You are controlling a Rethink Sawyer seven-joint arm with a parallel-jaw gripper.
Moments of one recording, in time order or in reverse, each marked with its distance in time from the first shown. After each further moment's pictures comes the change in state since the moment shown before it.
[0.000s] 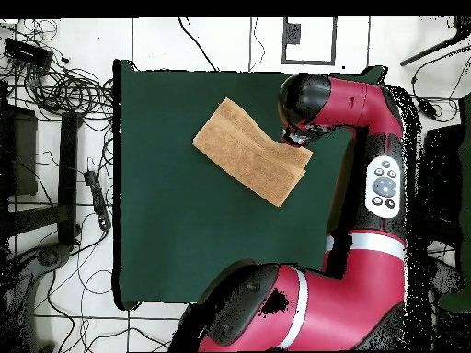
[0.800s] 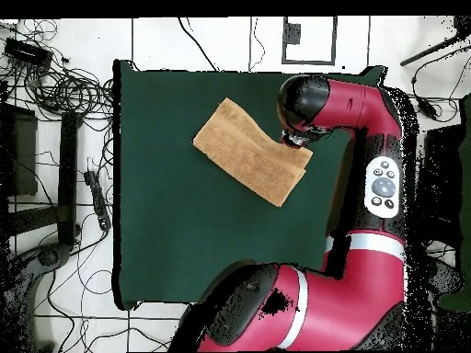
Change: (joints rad) arm 0.000 0.000 0.000 0.013 0.000 -0.008 0.000
